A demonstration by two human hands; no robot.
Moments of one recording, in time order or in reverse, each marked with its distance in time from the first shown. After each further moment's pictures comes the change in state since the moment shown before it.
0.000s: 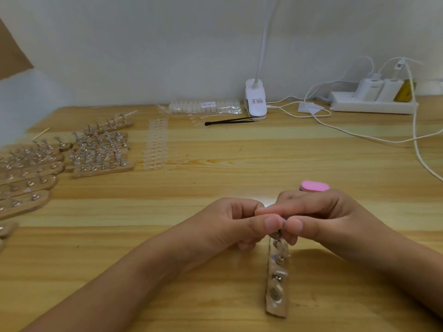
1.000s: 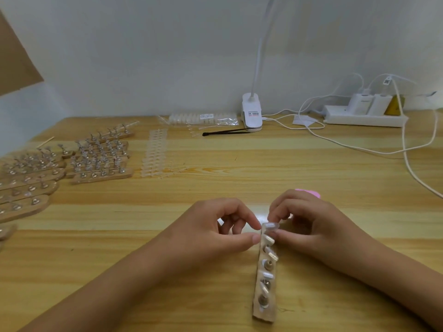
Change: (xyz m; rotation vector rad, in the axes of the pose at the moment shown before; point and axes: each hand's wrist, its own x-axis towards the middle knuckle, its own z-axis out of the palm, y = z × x) left_hand -0.011 -0.003 -0.003 0.610 0.290 0.099; right_hand -0.006 0.017 -0.011 -0.697 0.191 -0.105
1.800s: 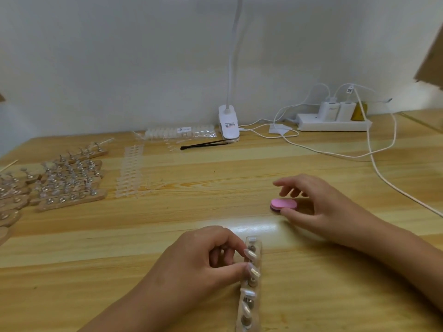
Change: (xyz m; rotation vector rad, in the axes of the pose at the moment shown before) left_hand 0.001 -0.002 0.022 0.086 0.058 0.005; right_hand 0.005 0.038 -0.048 -0.325 0.049 0.182
